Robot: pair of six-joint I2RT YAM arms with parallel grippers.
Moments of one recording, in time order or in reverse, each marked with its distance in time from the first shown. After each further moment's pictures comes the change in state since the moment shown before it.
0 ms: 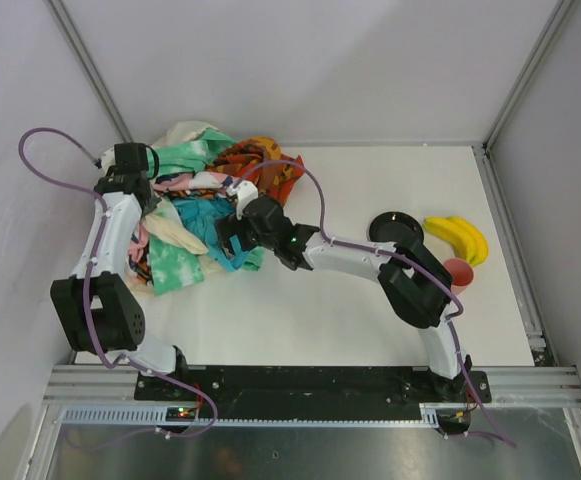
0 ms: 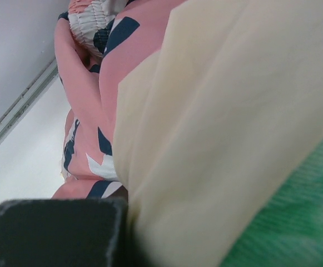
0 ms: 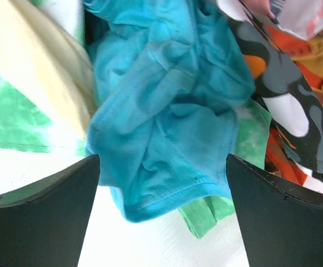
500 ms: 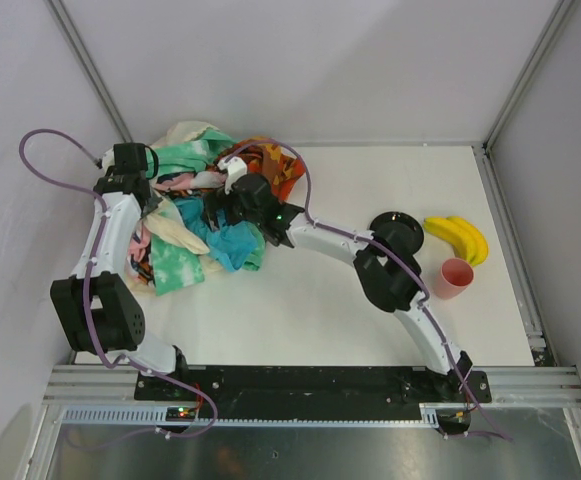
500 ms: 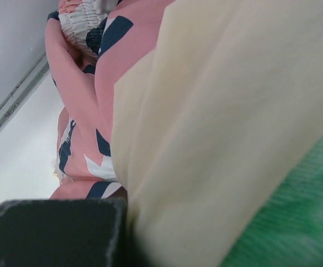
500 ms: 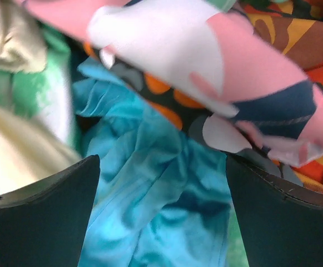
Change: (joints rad) left arm 0.004 0.000 -0.001 0.000 0.041 0.000; right arm -0.044 0.221 0.338 0.002 -0.069 -0.006
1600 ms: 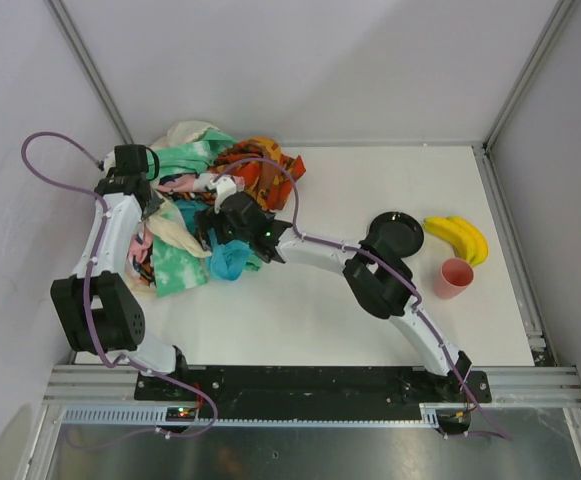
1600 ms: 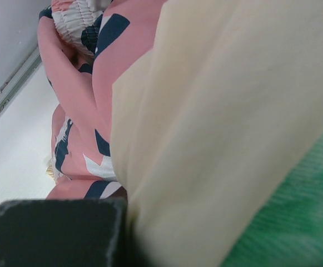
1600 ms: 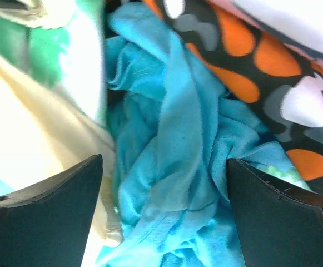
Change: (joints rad) left arm 0.000 0.000 -0.015 0.007 0.028 -0.011; right arm 0.055 0.071 0.008 -0.001 0.028 0.066
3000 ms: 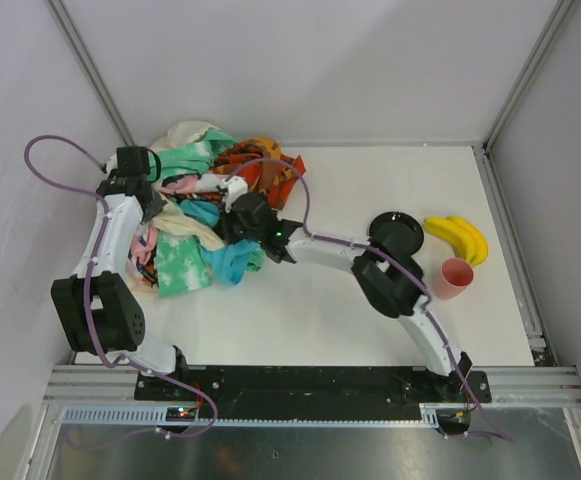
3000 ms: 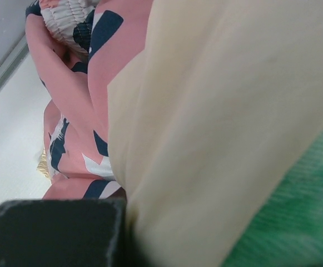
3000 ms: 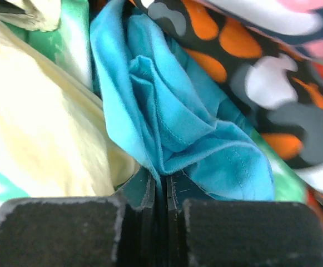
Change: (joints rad) left arm -0.001 -0.003 -0.013 -0.002 0.027 -0.014; right arm -0.022 -0.018 -0.061 0.041 -0.017 0.000
